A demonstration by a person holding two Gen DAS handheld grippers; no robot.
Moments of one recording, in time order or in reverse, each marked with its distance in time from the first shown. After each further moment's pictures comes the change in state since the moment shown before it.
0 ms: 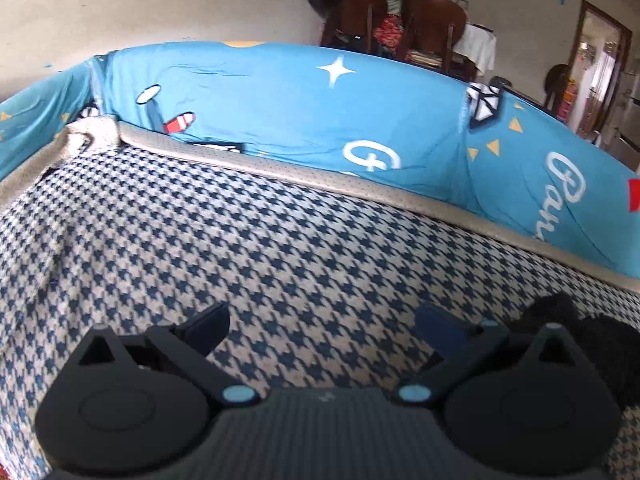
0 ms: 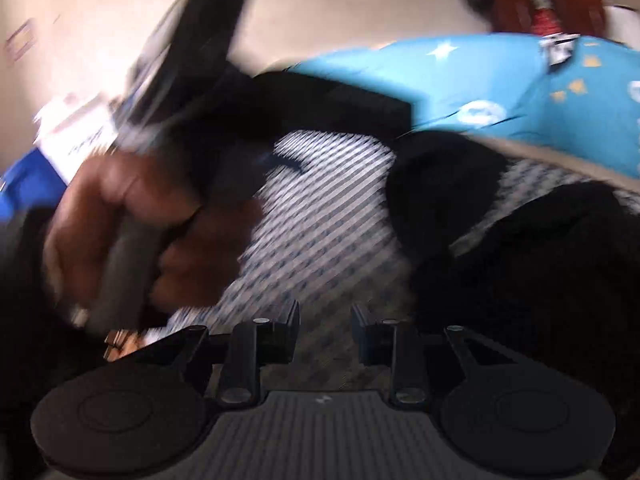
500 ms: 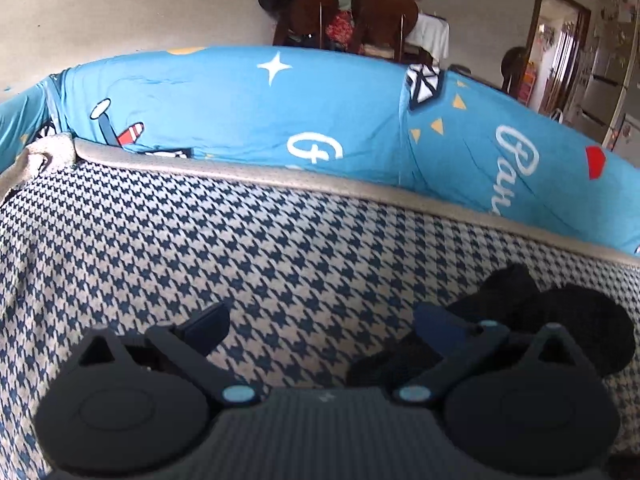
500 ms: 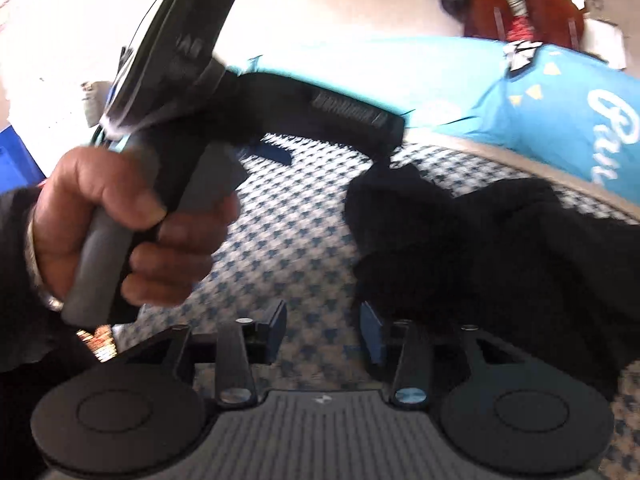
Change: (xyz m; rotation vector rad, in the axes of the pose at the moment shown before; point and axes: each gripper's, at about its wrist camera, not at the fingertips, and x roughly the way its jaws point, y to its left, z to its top) left arm 0.001 -0.028 -0.012 0.099 0.008 -0.090; right arm -0.025 -0.019 -0.005 -0.003 0.002 -0.178
